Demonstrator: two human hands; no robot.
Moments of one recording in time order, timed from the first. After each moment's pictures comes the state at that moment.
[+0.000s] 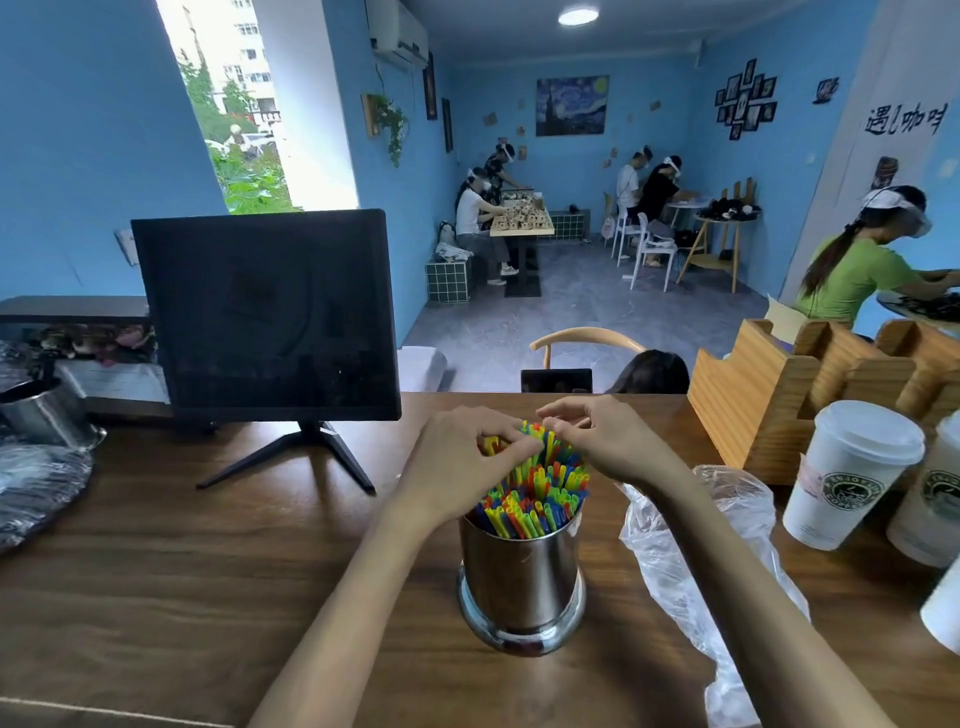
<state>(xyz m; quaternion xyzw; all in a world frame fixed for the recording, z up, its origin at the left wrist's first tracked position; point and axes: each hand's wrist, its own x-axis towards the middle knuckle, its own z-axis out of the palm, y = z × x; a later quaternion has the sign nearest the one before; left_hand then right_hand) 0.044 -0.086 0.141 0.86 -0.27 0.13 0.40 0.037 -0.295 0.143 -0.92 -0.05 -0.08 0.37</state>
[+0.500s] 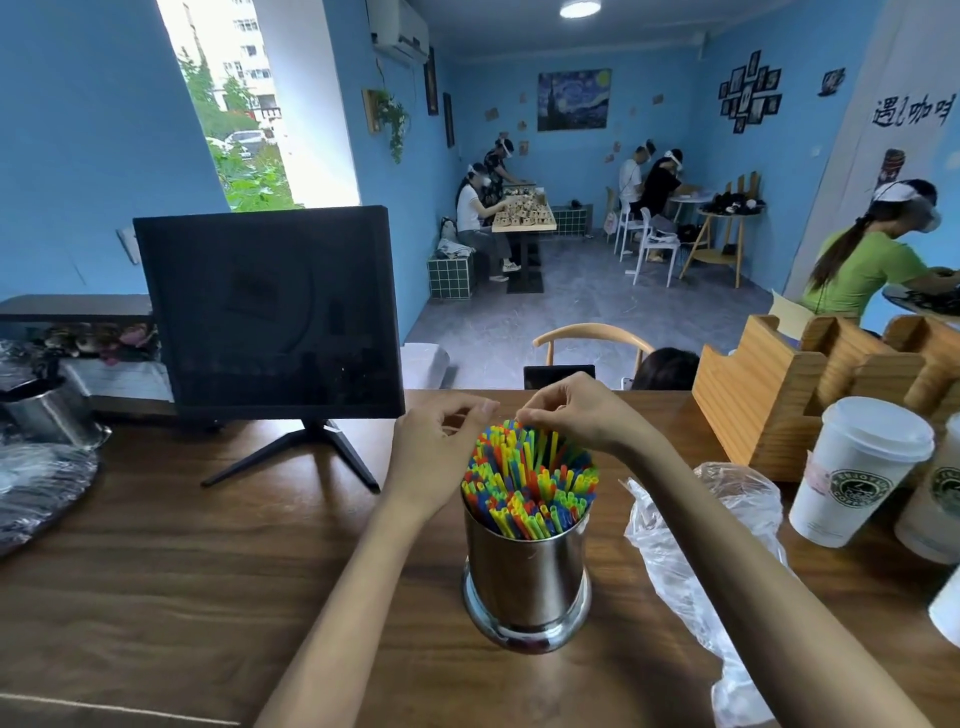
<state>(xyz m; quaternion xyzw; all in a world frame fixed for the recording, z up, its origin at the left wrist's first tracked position) 0.053 -0.073 0.135 0.83 -0.19 0.17 0.50 0.073 -0.282 0.150 -0.91 -0.08 -0.02 0.41</state>
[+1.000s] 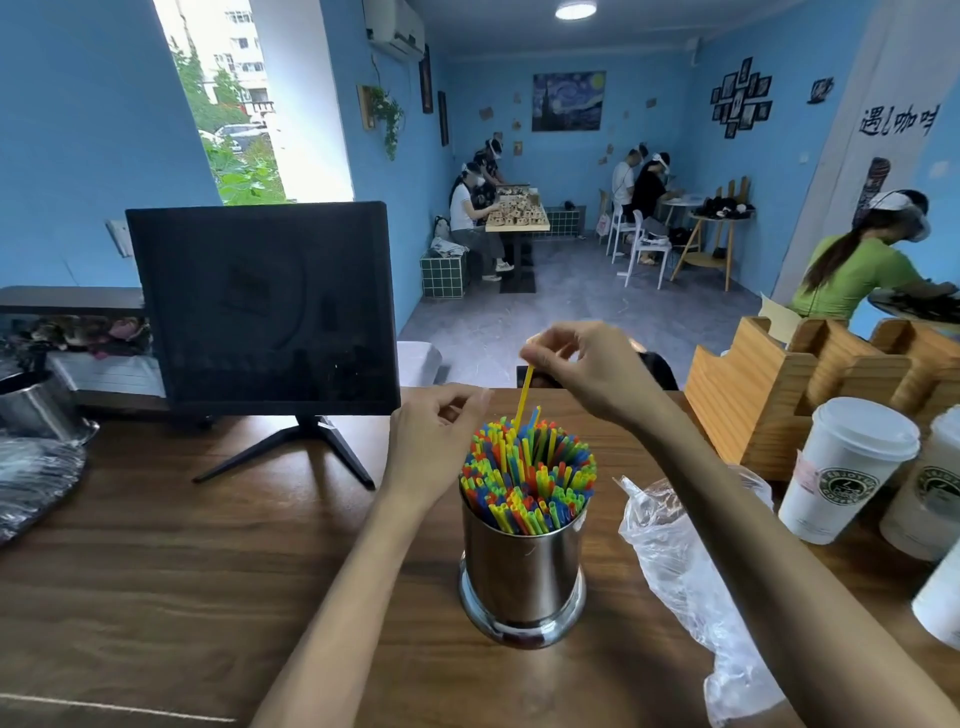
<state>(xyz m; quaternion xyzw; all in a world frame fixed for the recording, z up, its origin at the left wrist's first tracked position) 0.048 -0.077 0.145 0.83 -0.16 0.18 0.51 0.054 -0.277 0.196 -0.91 -0.11 -0.21 0.35</state>
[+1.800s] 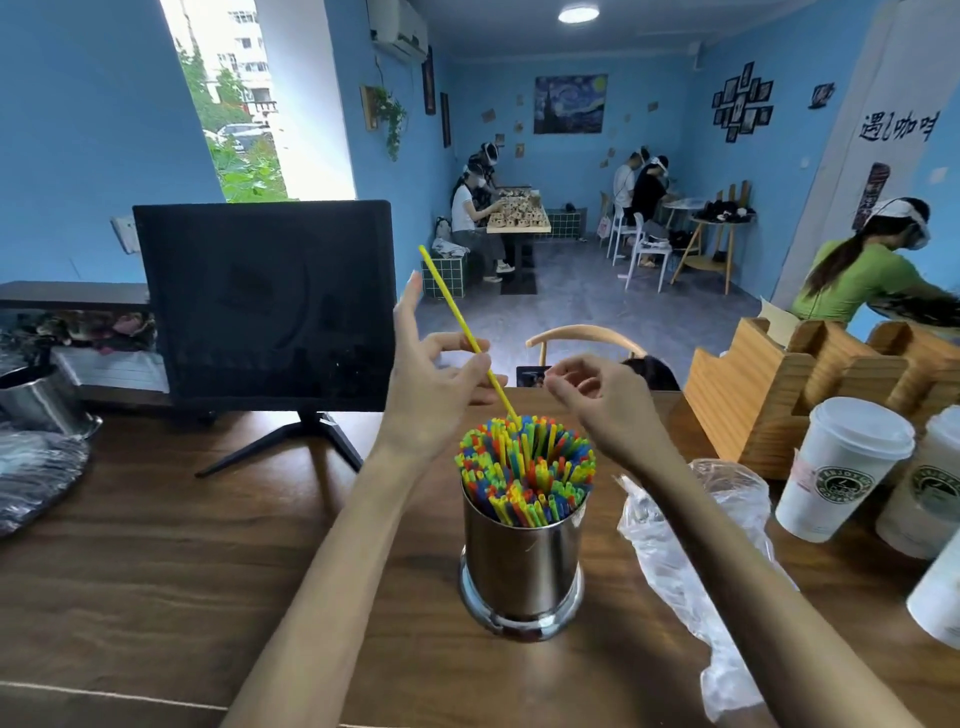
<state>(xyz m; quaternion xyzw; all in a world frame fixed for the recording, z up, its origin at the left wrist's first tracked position) 0.031 -0.079 0.196 0.68 -0.18 0.13 0.70 0.025 -0.274 0.163 -0.88 -0.02 -0.24 0.41</state>
